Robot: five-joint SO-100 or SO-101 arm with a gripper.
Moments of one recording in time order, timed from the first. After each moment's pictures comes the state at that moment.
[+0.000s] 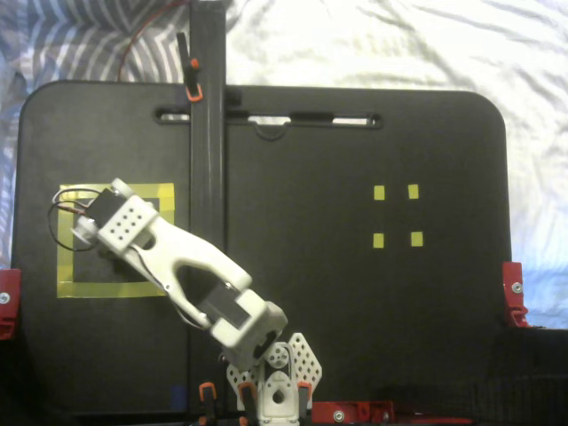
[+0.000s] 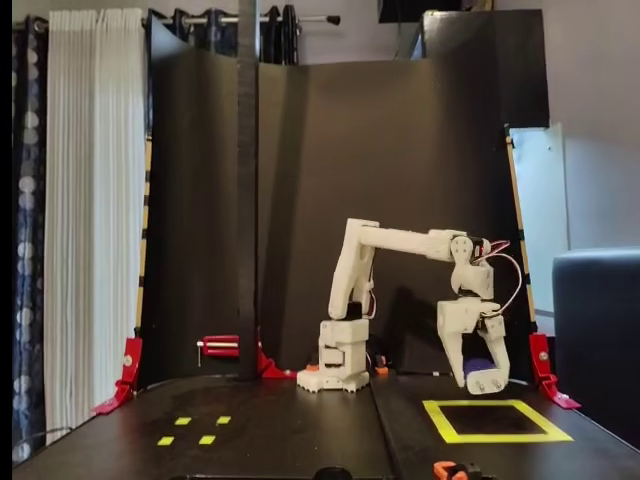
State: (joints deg) arm -50.1 74.5 86.0 76.2 -45.8
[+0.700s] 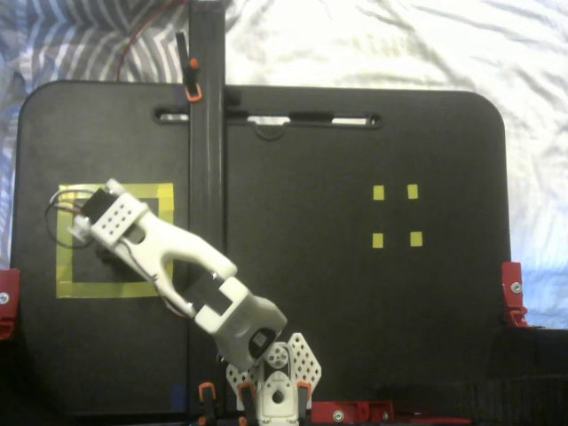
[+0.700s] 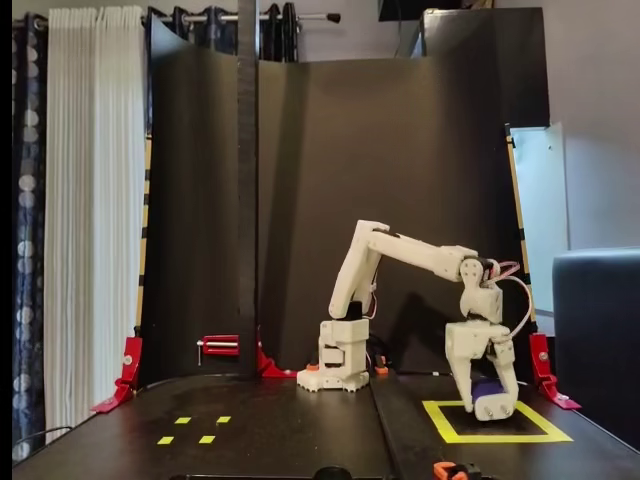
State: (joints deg) arm -49.6 66.5 86.0 71.0 -45.8
